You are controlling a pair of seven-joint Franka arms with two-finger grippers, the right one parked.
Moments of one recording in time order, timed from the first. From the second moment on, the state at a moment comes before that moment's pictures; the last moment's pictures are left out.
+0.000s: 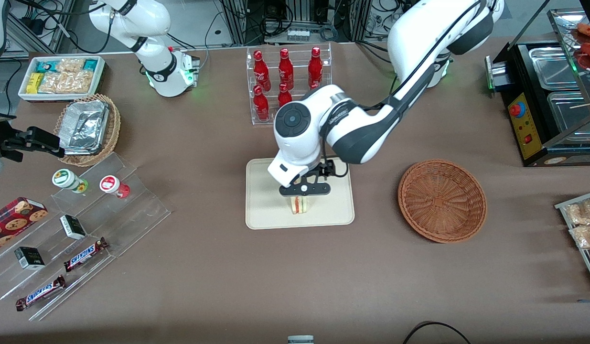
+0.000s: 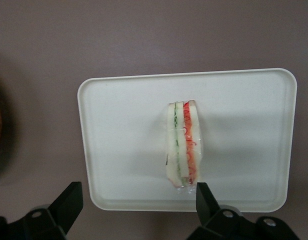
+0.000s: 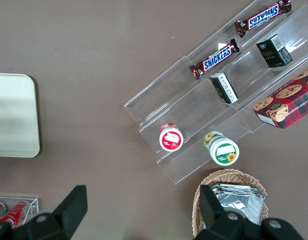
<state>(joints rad) -0.38 0.73 -0.56 -1.17 0.39 1.70 -0.90</state>
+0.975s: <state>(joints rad) -0.08 0.46 -0.56 -1.45 0.32 1.77 -0.84</state>
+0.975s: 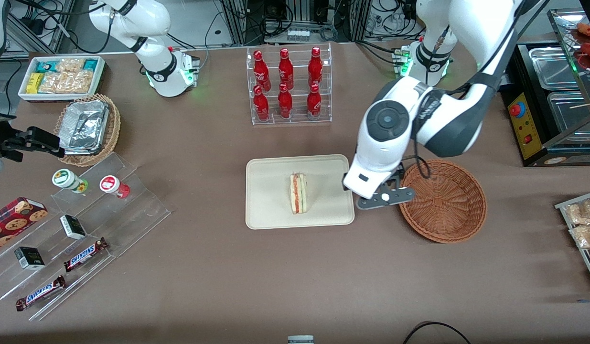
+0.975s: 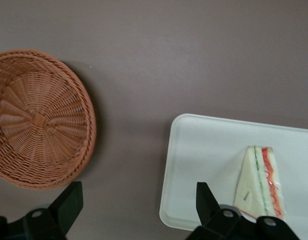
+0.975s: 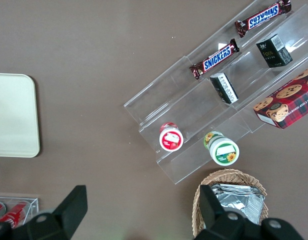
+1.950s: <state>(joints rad) 0.03 0.14 -0.26 -1.63 0.02 1.61 -0.13</state>
